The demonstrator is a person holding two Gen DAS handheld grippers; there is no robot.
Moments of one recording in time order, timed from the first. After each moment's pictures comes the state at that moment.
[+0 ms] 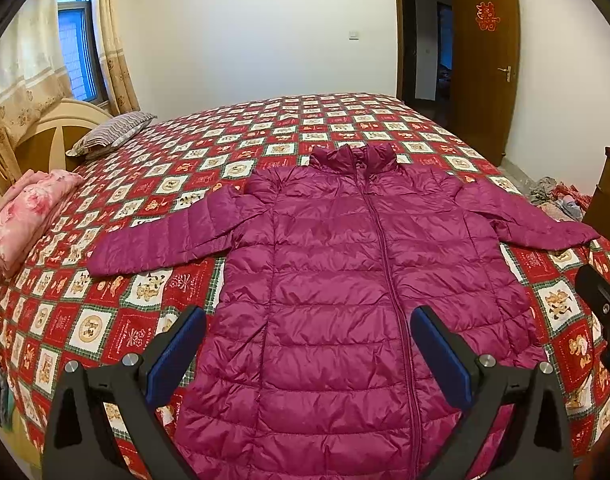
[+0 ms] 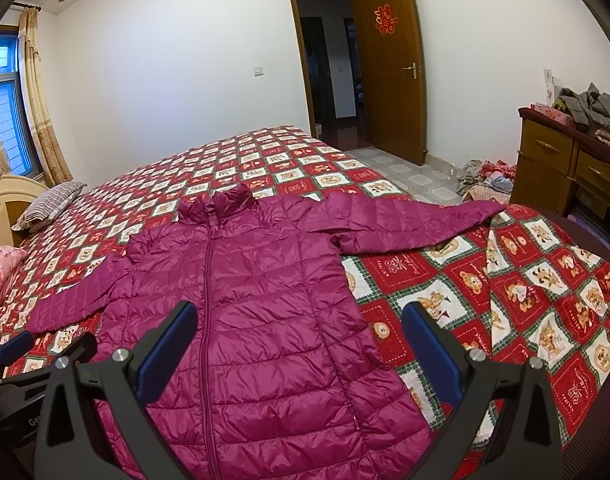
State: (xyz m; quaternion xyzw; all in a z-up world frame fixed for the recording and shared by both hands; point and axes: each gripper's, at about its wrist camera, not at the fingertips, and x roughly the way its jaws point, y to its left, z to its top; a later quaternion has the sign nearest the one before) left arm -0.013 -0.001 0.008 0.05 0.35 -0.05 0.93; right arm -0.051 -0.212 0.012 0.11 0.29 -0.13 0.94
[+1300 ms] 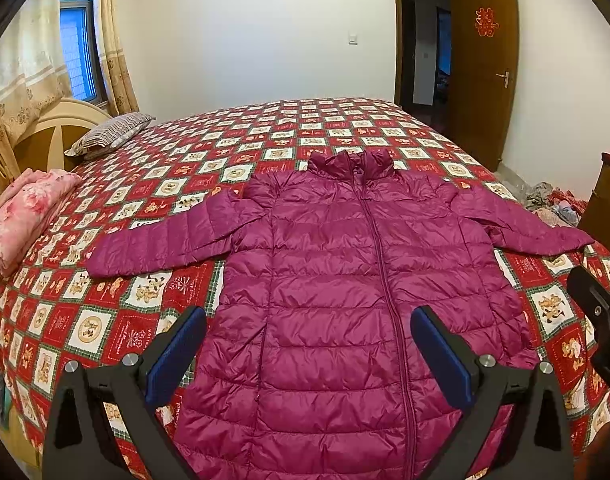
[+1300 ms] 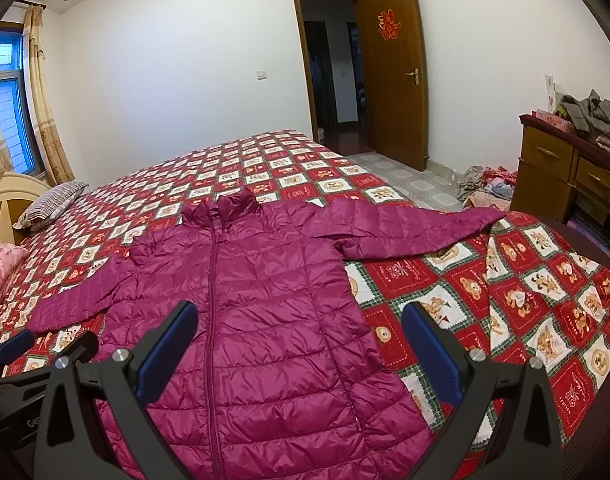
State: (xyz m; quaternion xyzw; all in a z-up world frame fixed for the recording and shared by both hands) left arm -0.017 -0.003 0.016 0.05 0.35 -0.06 0.93; right arm -0.050 -0.208 0.021 0.10 0.28 -0.13 0.95
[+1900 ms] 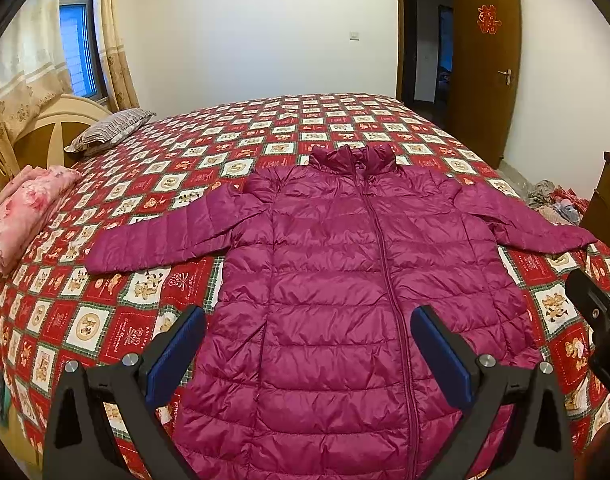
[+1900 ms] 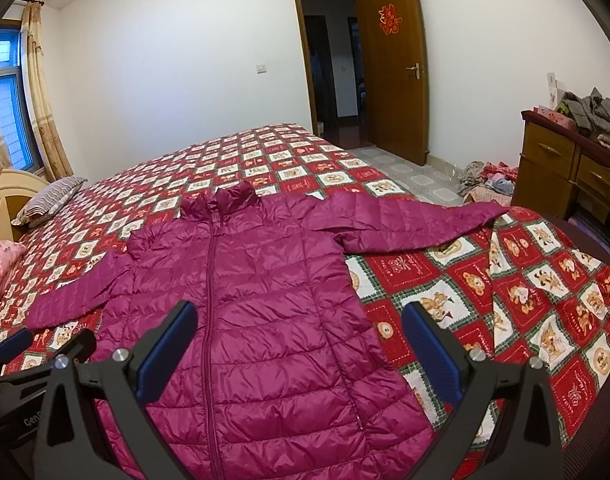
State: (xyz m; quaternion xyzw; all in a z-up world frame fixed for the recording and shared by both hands) left arm -0.010 0.000 0.010 0.05 0.36 -0.06 0.93; right arm -0.045 -0.209 0.012 0.10 0.29 -0.13 0.94
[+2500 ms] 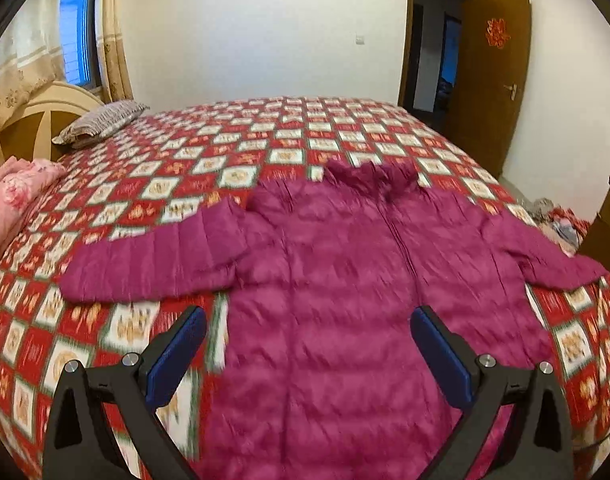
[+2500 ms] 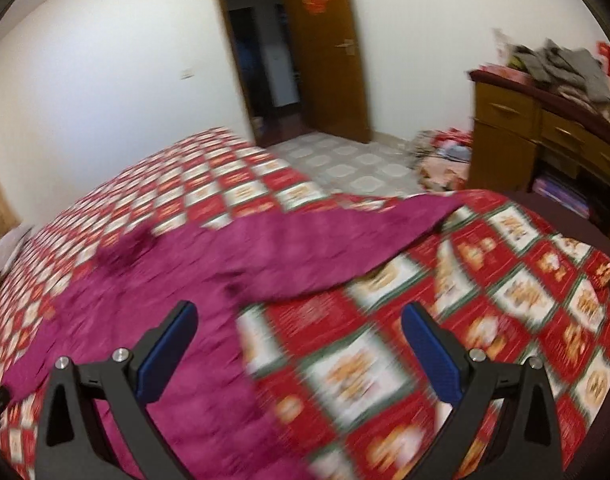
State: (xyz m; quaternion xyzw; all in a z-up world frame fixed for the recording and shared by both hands) left arm 0.079 0.042 -0.004 0.01 0.35 -0.07 0.94; right arm 0.012 -0.364 -0.003 0.17 0.31 -0.23 0.91
